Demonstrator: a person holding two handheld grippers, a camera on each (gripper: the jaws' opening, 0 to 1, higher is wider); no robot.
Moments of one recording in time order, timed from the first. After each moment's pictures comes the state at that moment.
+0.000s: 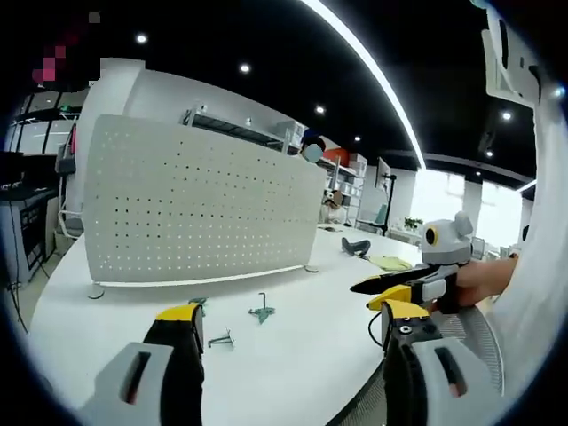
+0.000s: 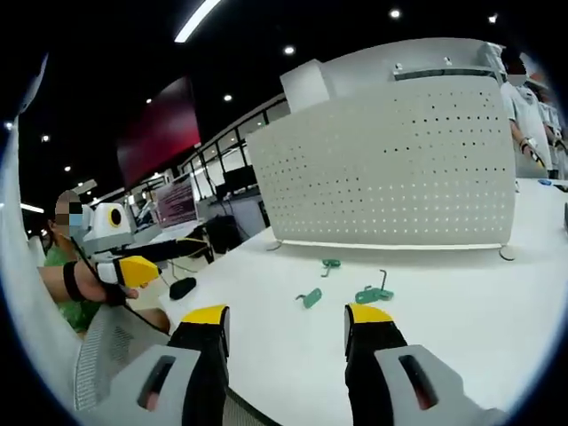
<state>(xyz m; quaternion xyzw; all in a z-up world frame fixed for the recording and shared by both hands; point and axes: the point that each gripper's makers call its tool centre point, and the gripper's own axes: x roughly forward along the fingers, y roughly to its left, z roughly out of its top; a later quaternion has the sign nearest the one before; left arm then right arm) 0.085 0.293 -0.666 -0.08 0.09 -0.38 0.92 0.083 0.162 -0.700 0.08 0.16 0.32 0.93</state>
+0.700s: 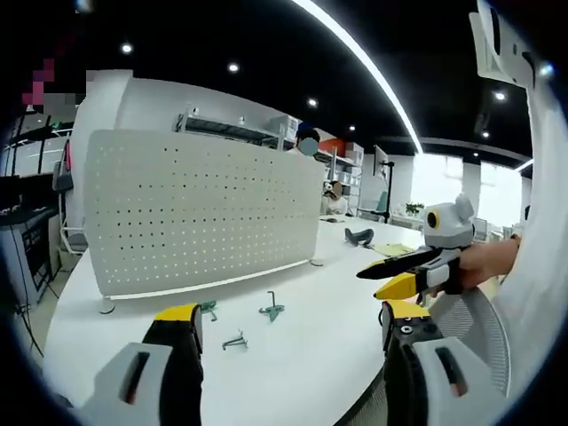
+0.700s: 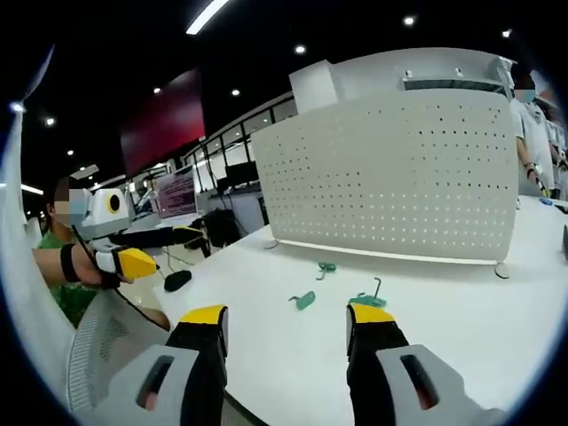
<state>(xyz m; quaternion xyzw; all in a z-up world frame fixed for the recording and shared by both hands) 0.090 0.306 -0.667 -0.03 0.09 -0.37 0.92 0.087 0.158 -0.696 0.04 0.16 0.33 0.93</state>
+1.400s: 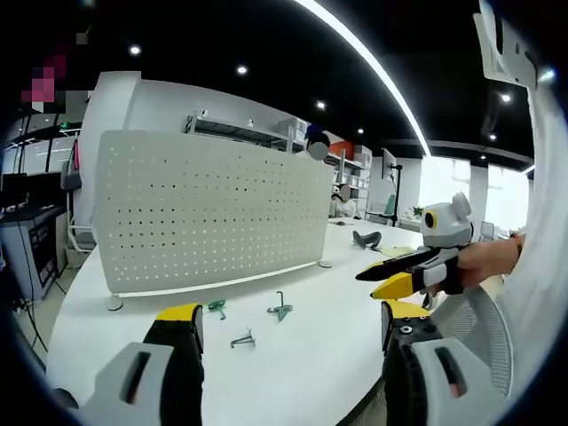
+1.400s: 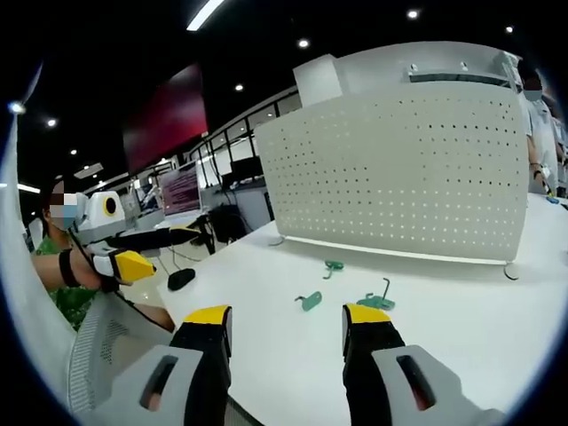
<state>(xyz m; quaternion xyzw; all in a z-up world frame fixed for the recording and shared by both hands) 0.089 0.315 -0.667 -0.03 0.09 -0.36 0.93 0.097 0.172 -0.697 0.04 0.17 0.34 0.92</state>
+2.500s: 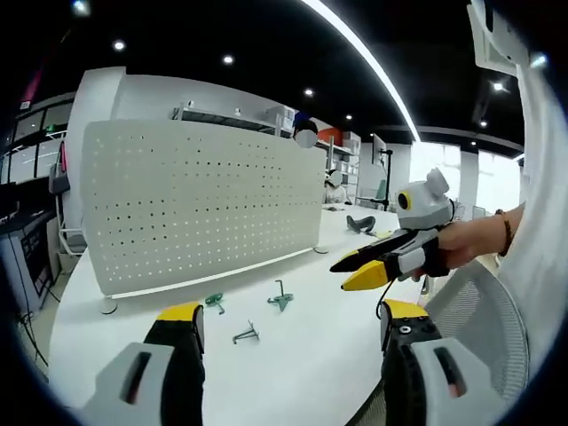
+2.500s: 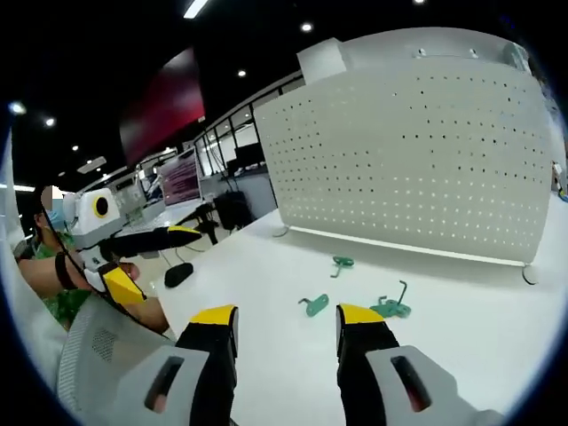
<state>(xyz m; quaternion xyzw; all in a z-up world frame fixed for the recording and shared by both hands) 0.104 0.311 -0.684 0.00 0.11 -0.38 0.92 0.135 0.200 -0.714 0.04 0.21 0.36 0.91</state>
